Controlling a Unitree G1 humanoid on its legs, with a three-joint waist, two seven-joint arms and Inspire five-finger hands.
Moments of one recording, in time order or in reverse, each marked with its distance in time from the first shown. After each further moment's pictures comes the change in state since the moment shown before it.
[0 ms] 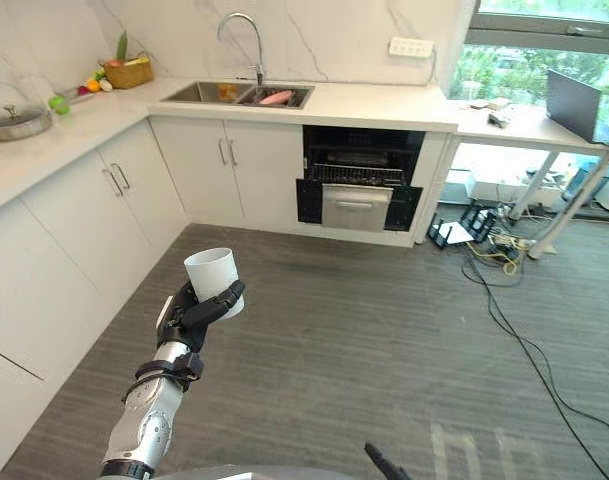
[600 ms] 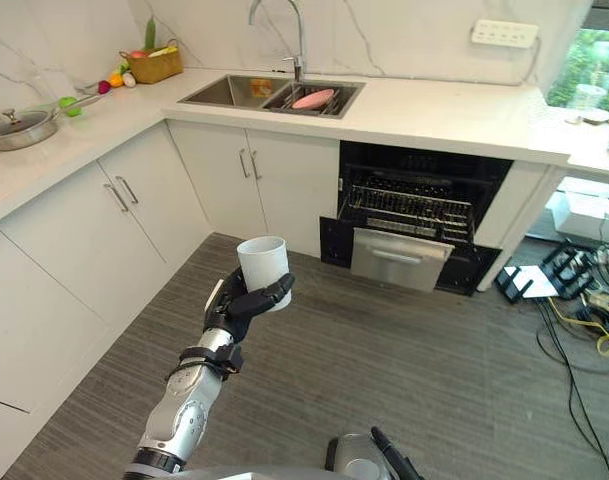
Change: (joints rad) left arm -0.033 -0.115 -0.176 -0.059 0.037 0.044 -0.029; right arm 0.043 0.039 0.002 -0.119 0.032 0.011 -0.081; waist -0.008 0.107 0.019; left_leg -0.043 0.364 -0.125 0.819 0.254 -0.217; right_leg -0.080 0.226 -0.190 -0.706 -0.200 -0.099
